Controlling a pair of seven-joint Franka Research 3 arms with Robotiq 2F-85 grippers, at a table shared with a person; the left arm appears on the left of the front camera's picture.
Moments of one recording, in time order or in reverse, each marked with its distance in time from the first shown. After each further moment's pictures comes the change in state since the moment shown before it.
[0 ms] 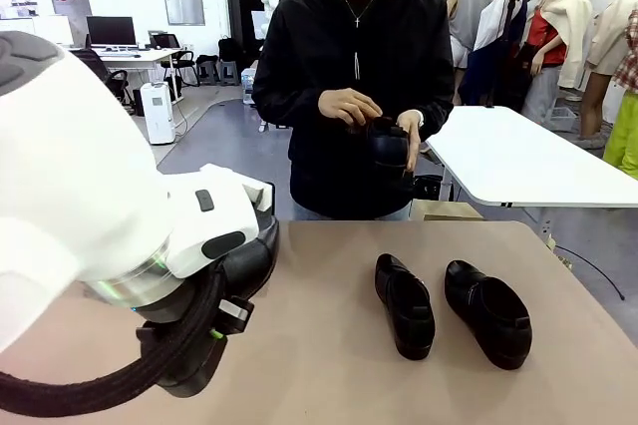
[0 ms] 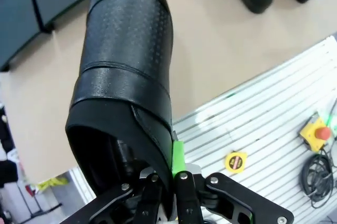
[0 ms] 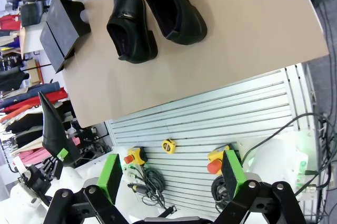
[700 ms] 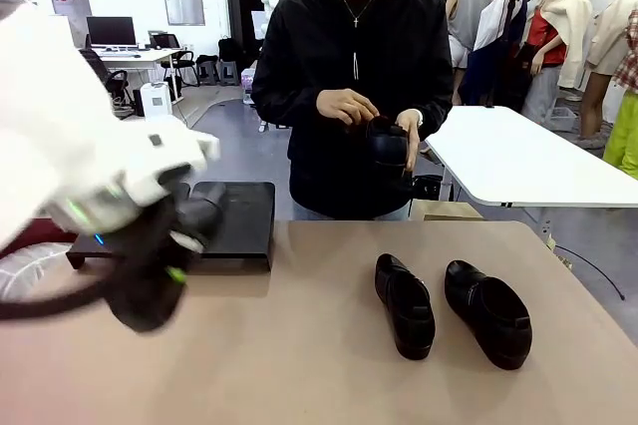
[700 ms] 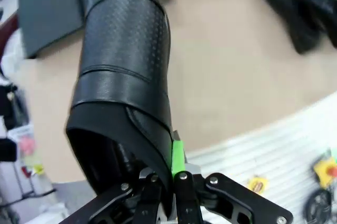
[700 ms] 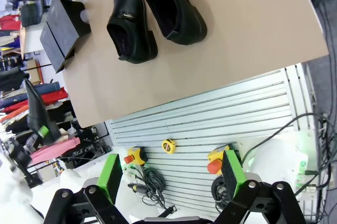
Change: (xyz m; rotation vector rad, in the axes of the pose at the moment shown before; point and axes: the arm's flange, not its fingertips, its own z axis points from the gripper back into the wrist) left arm 0.054 0.129 -0.012 0.099 -0.001 0.197; right arm 0.000 0.000 0.000 0.000 0.000 0.000
